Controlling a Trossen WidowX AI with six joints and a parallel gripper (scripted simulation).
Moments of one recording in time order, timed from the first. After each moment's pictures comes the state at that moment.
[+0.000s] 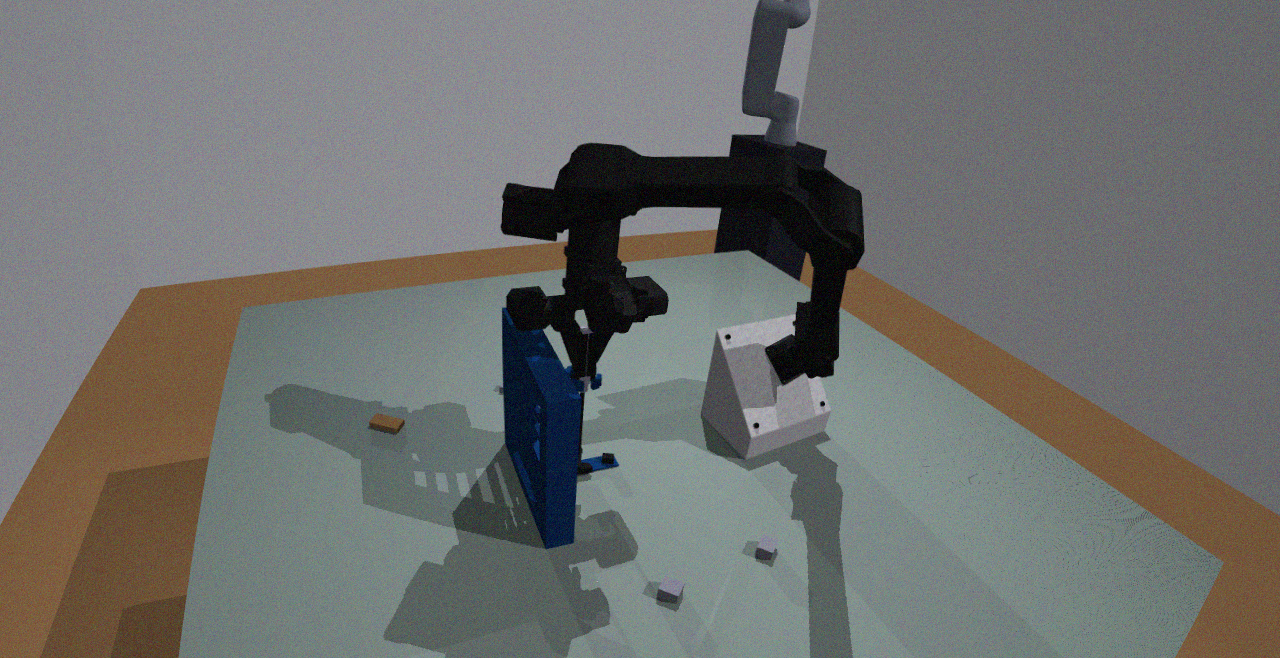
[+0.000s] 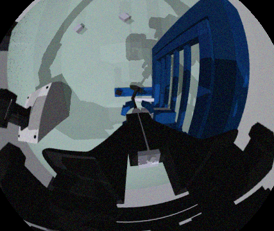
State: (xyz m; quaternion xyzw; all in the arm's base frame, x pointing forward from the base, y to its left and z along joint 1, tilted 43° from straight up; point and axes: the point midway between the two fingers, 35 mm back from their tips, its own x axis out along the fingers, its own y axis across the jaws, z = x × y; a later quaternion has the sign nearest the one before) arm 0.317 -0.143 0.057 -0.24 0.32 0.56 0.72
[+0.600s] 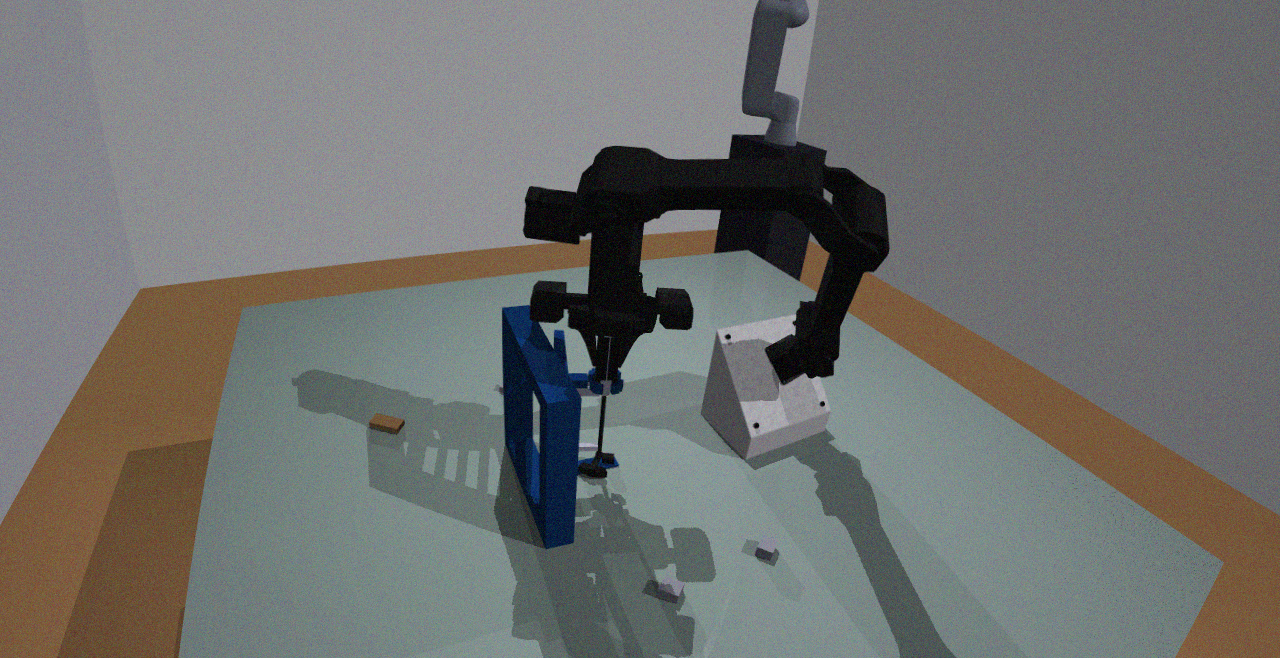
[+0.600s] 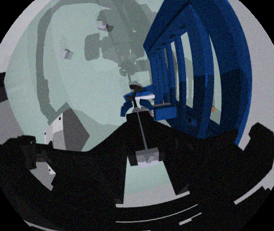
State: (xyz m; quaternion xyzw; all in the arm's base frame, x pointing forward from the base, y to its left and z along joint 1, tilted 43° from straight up) arm 0.296 -0.128 0.067 -0.10 0.43 0.50 0.75
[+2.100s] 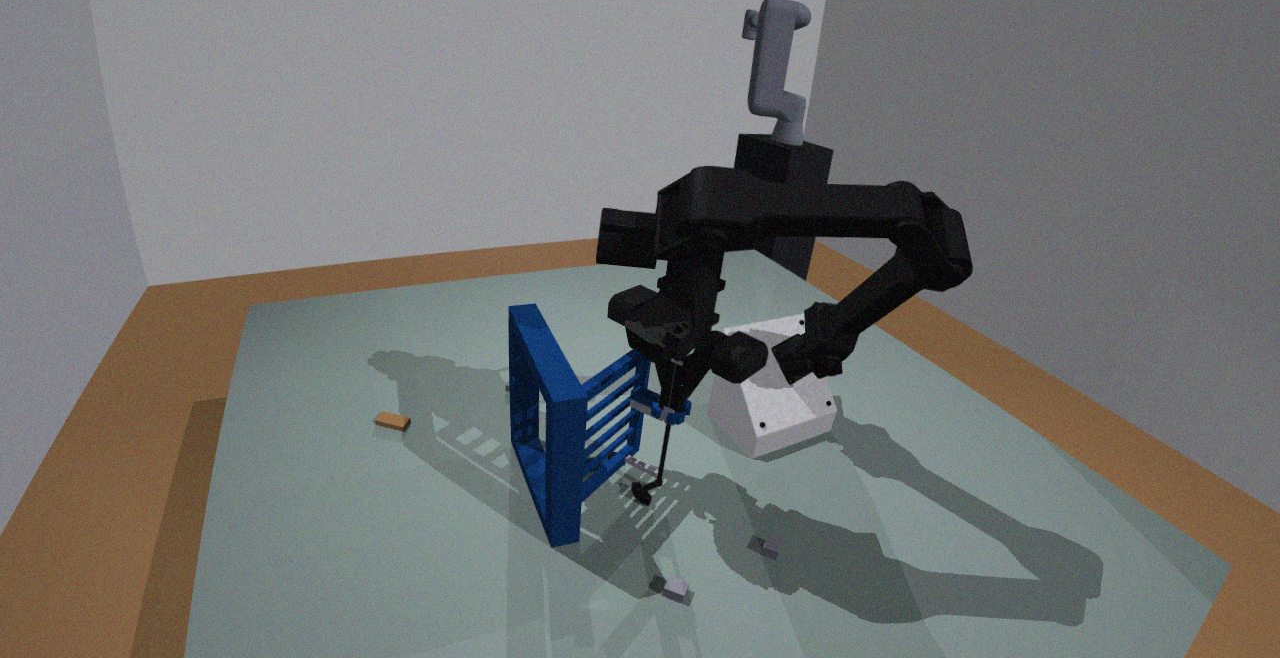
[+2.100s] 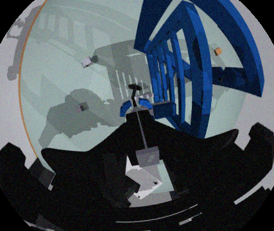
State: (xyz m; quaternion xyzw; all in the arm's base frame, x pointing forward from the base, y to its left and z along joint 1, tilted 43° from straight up) arm 0.266 -0.061 0.119 0.19 0.58 0.30 0.73
